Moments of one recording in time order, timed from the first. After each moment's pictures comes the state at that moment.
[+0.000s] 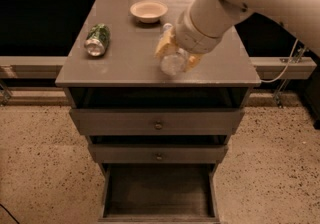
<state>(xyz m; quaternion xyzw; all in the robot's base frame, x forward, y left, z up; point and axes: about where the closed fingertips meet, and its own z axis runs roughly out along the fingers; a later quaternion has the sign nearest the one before) 0.576 -0.037 0.908 -0.96 0.08 -0.18 0.22</state>
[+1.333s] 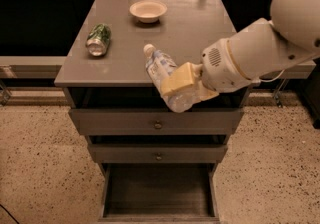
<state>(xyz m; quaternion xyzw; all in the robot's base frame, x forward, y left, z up) 0.469 -0.040 0.898 -0.92 -0.09 -0.15 0.34</state>
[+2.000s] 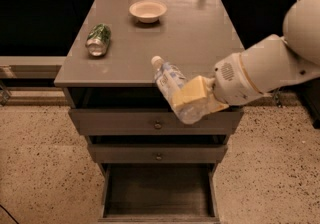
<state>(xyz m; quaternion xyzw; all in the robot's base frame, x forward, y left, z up) 0.455 -0.060 0.876 -0.92 -0.10 -0.13 0.35</state>
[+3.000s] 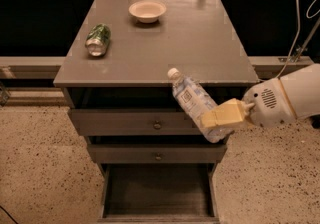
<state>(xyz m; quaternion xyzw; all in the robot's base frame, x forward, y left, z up) 0.422 -0.123 0.848 -0.90 -0.15 -0.14 0.40</state>
